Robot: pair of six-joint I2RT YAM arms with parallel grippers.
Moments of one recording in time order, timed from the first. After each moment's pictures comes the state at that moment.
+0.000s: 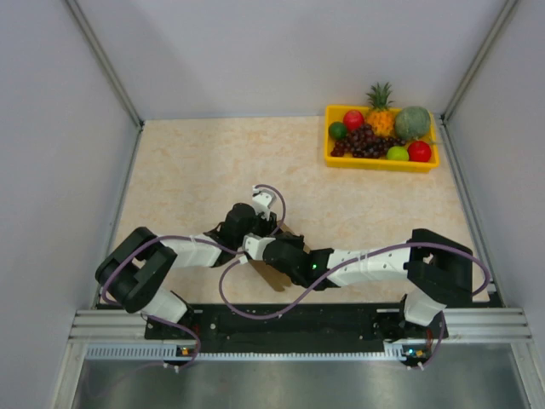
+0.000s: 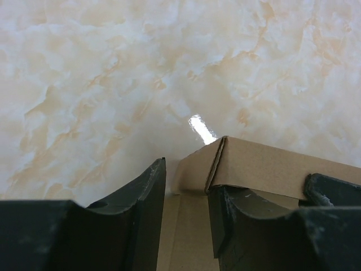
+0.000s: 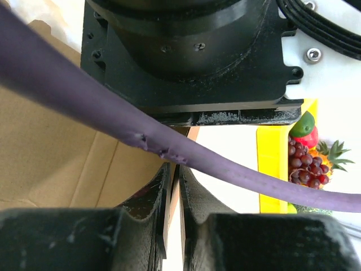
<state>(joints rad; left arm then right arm) -0.68 1.51 0.52 0.47 0.11 -0.22 1.28 1.61 0.86 0.04 0.69 -0.54</state>
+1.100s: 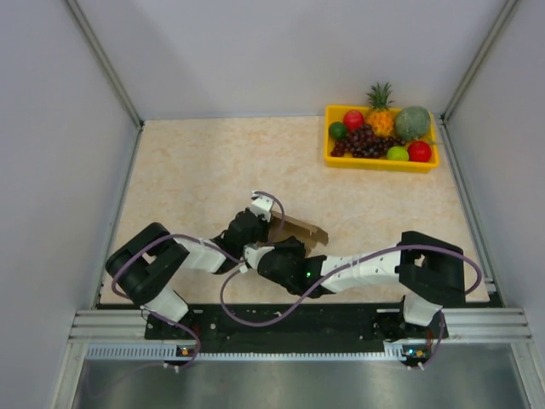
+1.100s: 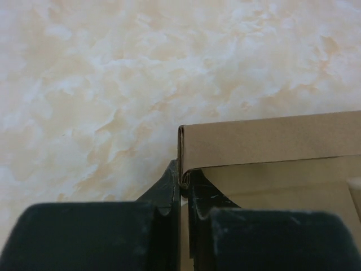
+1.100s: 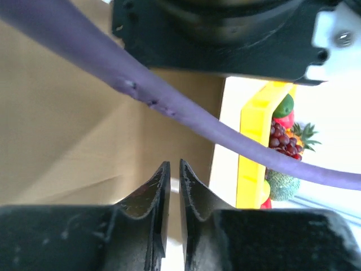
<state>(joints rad) -0.75 1.58 0.45 0.72 -0.15 -0.15 1.35 1.67 0.88 -0.03 0.85 -0.57</state>
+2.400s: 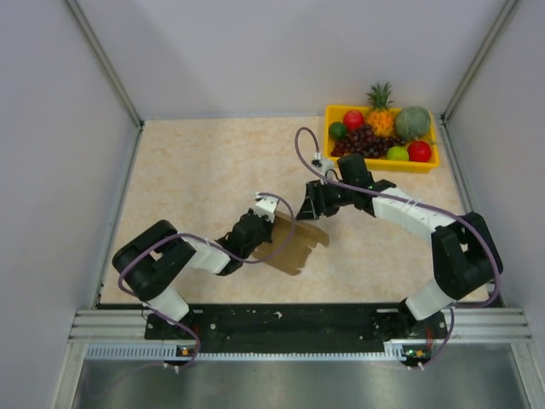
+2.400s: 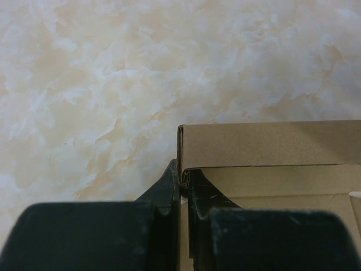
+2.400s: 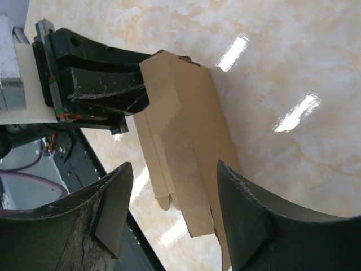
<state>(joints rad) -0.79 1.62 0.45 0.80 -0.28 -0.11 0.48 1.54 1.00 -0.23 -0.62 0.28</state>
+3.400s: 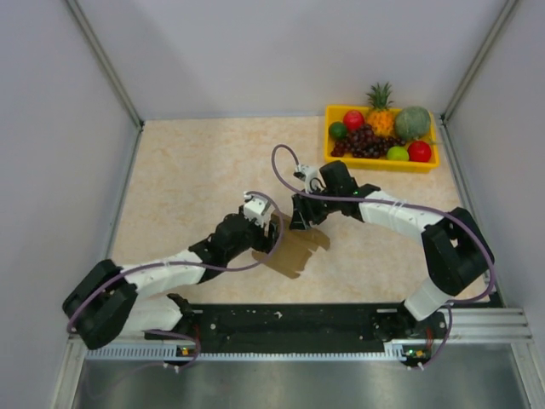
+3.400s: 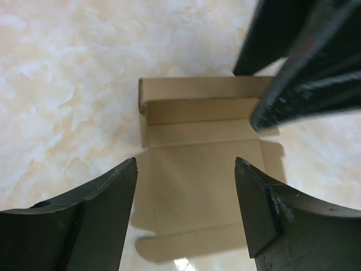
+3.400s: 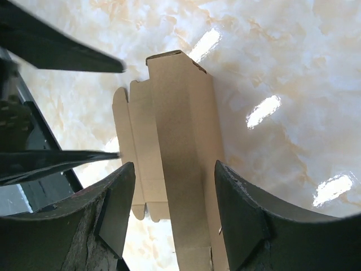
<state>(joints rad) -0.79 1.28 0.45 0.42 -0.09 -0.22 0.61 1.60 1.01 -0.22 -0.53 0.12</state>
